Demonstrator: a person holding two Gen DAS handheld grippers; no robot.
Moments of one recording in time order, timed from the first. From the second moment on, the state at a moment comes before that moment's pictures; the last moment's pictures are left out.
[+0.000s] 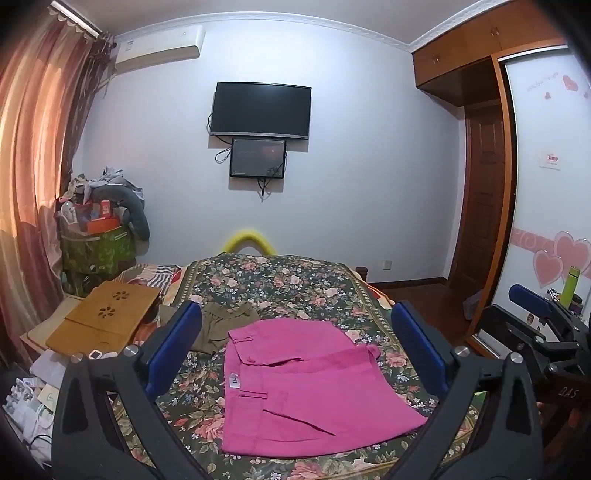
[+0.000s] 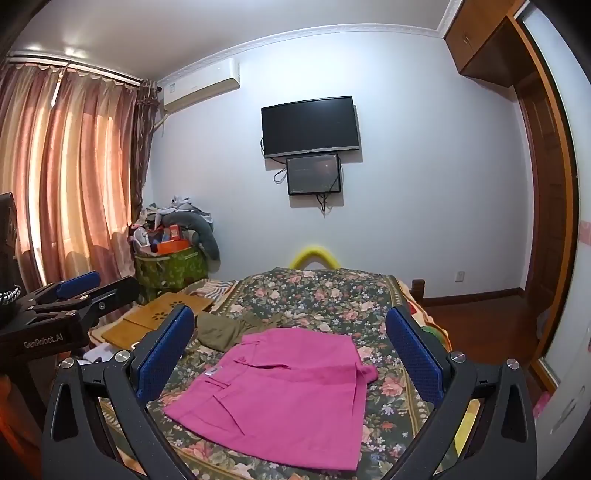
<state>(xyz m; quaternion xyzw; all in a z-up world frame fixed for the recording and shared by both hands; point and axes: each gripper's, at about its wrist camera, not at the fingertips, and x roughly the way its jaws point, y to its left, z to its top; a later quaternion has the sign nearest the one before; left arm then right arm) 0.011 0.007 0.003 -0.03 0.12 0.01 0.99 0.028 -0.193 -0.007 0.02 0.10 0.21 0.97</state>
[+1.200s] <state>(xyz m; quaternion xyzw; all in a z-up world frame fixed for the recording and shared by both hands) 0.017 0.011 -0.006 -0.03 0.12 0.01 0.99 0.037 -0.195 -0.010 0.02 0.10 0.21 0.97</state>
